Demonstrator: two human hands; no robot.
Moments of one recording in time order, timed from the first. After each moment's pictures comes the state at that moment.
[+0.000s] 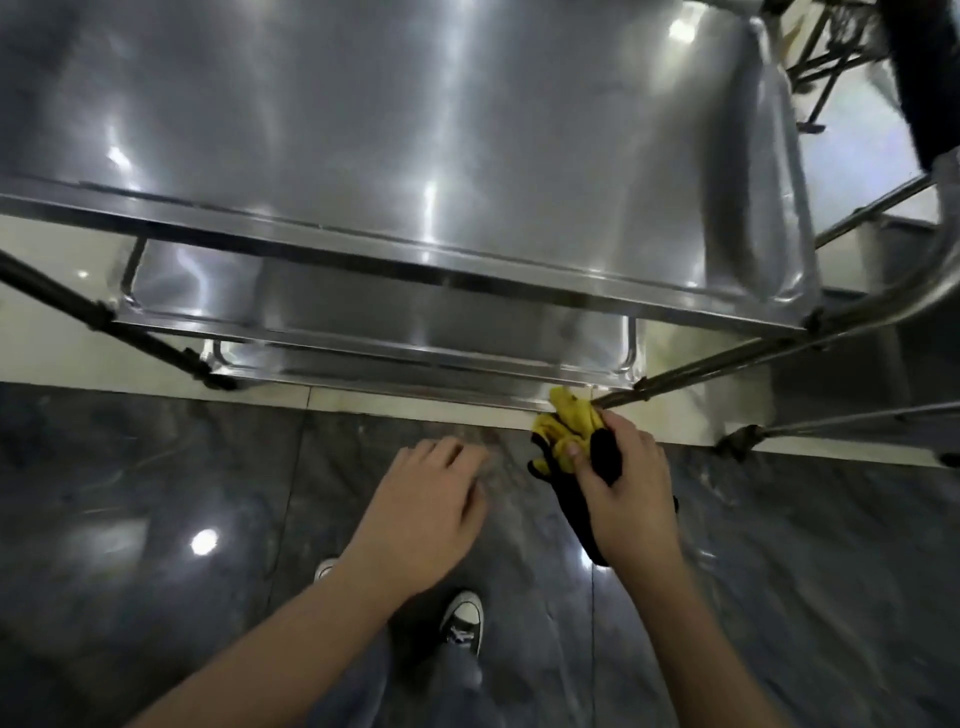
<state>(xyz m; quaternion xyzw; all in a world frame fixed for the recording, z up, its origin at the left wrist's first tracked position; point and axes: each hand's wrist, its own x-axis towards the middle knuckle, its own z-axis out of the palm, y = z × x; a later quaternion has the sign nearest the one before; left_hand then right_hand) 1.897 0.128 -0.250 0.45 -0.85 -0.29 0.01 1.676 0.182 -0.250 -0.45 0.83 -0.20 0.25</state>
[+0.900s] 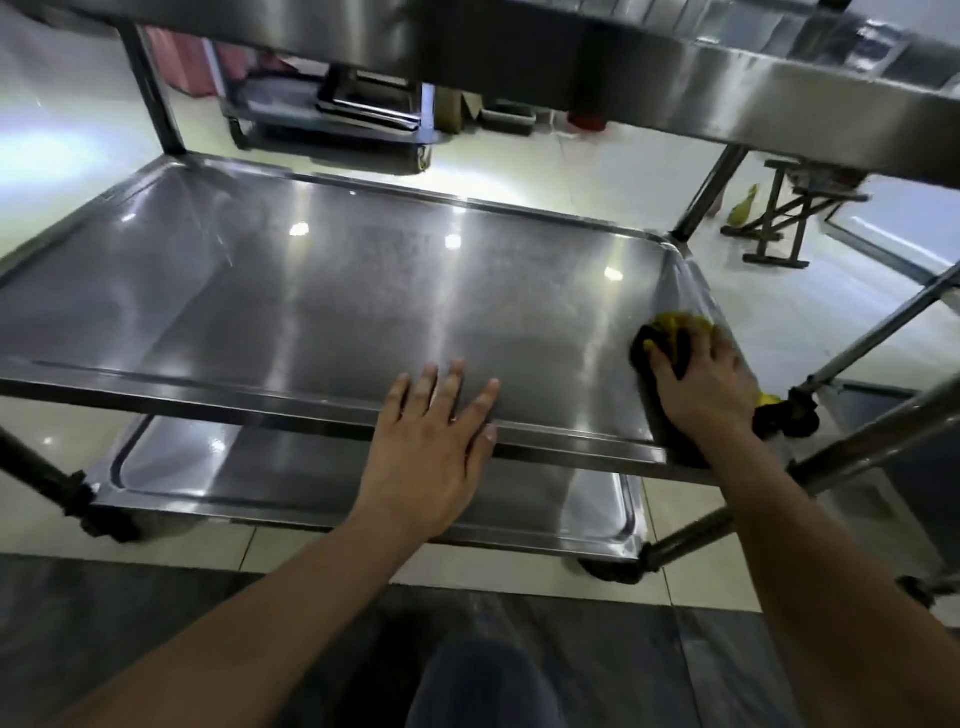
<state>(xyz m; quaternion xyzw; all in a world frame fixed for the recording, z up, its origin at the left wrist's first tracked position) 1.856 -0.038 -0.553 0.49 -0.87 0.01 0.08 1.527 -0.041 -0.517 -0.47 0.87 -0.13 0.01</state>
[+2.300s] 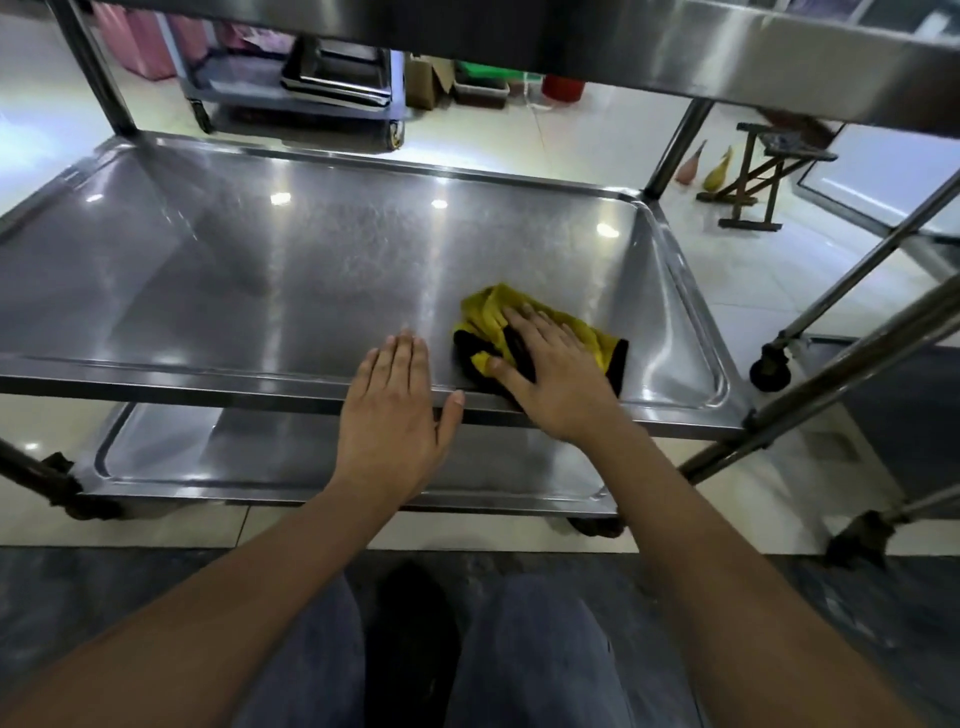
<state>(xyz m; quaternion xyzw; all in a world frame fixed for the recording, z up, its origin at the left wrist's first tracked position) 1.864 -0.021 -0.552 0.54 -0.83 0.02 0.10 1.655 -0.015 -0.529 -0.68 0.71 -0.15 0.05</state>
